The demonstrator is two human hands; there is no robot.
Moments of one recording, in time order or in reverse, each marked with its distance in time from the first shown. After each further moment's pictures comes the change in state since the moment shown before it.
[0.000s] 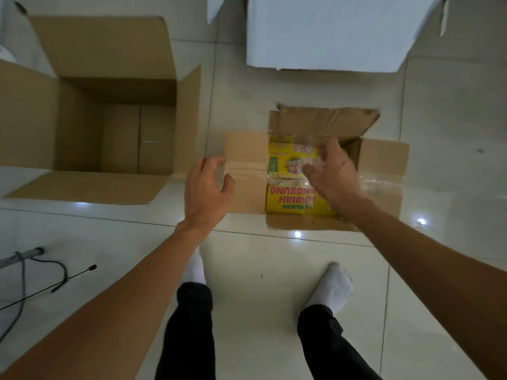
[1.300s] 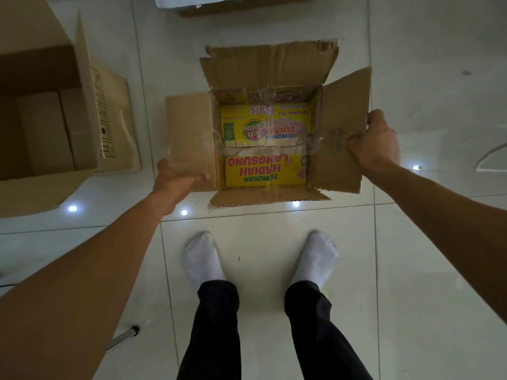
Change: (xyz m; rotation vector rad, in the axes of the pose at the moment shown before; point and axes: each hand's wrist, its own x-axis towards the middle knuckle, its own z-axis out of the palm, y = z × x) left_hand 0.010 -0.046 0.109 -0.128 -0.416 -0.709; right_hand 0.011 0.168 -0.044 -0.122 0.182 0.408
